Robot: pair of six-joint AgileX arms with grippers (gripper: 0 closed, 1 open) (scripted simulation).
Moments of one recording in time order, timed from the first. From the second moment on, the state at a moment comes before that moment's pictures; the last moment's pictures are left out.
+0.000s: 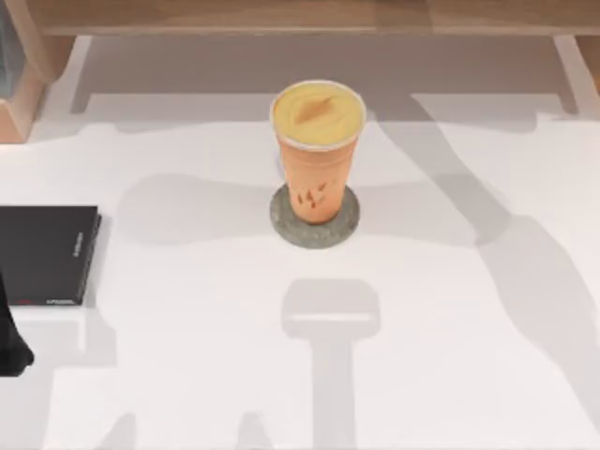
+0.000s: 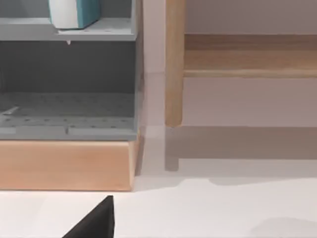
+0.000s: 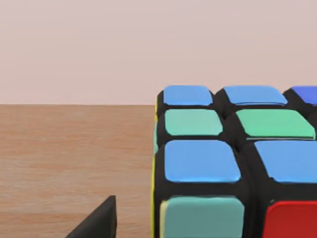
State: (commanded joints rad) left arm 0.01 -0.19 0.03 -0.21 0.01 0.00; right arm 0.47 2.12 2.17 -0.05 0.50 0.01
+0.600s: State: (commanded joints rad) left arm 0.01 -0.39 0.06 -0.44 0.01 -0.01; right arm 0.47 2.12 2.17 -0.05 0.50 0.01
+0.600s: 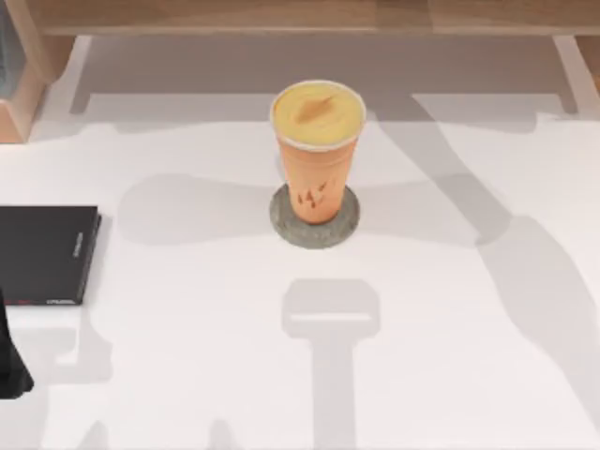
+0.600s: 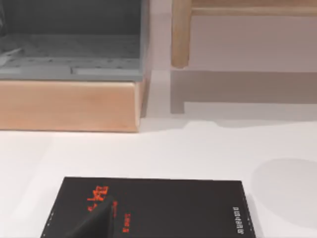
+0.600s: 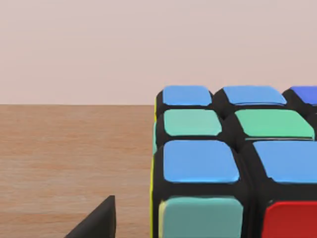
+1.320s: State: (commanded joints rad) left arm 0.01 -0.39 0.06 -0.44 0.01 -0.01; right arm 0.34 1.63 1.62 -0.01 0.24 0.02
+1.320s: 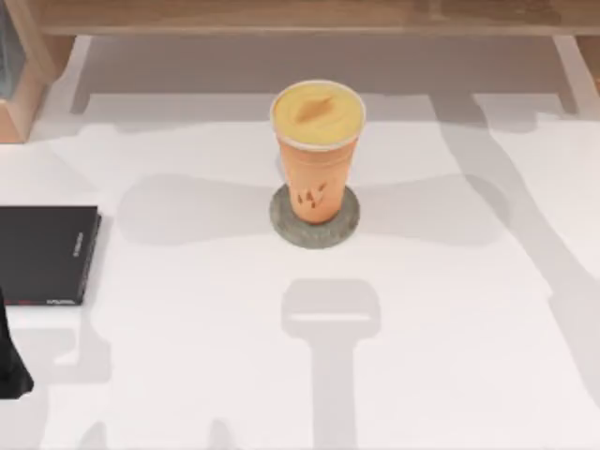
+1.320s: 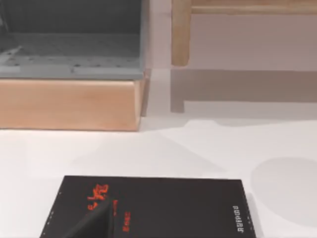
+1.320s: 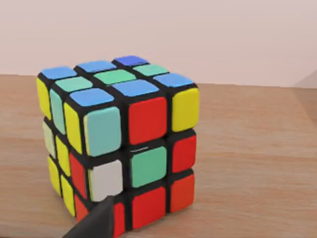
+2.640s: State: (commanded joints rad) left arm 0.01 -0.39 0.06 -0.44 0.01 -0.01; right arm 0.00 0.00 0.00 0.00 0.00 0.00
